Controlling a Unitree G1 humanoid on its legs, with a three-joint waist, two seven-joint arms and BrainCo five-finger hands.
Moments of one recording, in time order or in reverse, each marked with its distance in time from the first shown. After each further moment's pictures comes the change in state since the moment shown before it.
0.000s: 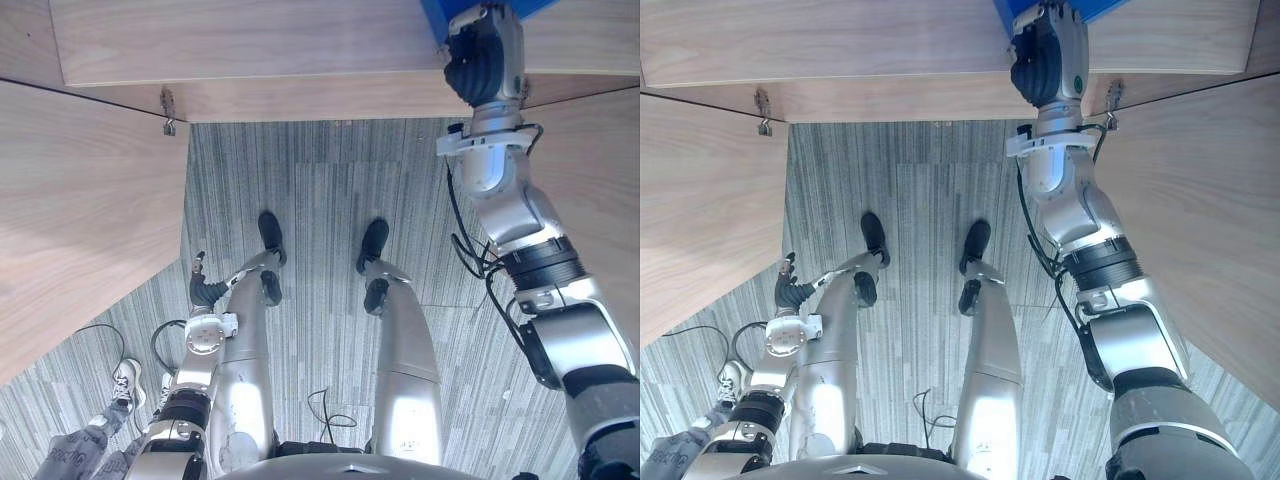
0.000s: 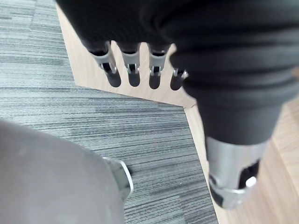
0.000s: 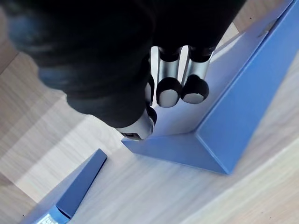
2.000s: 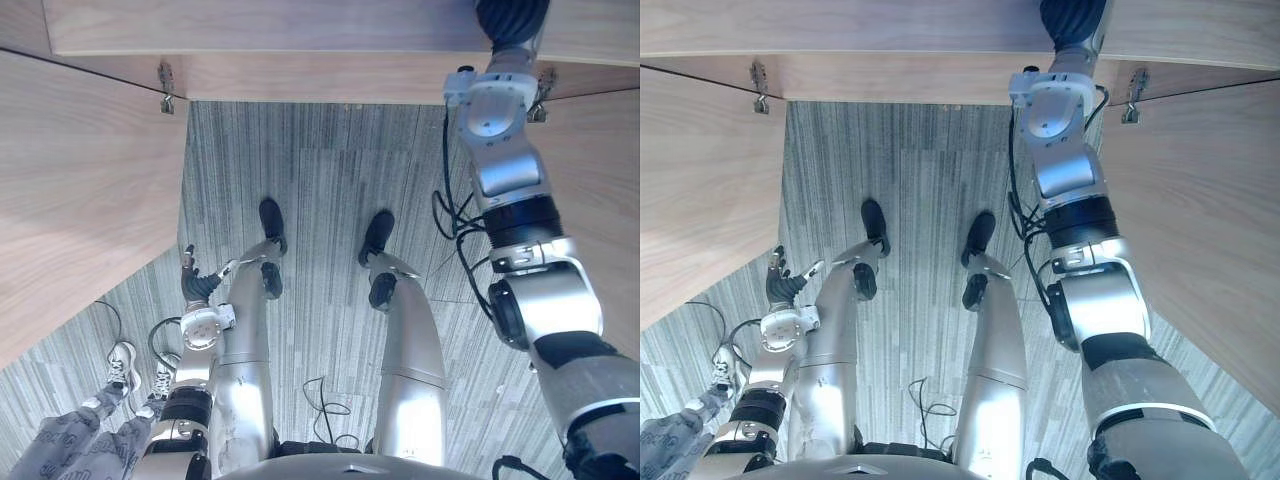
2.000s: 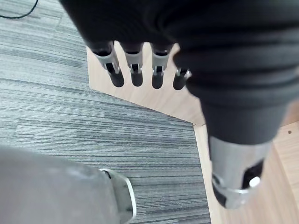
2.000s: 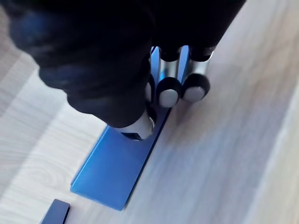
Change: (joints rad) left arm -0.005 -0.025 0.052 -0.076 -0.074 -0.013 0.021; right arm -0.234 0.123 -0.130 0.247 0.279 0.040 -0.054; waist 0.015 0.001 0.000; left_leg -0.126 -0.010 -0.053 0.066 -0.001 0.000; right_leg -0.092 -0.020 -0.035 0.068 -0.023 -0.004
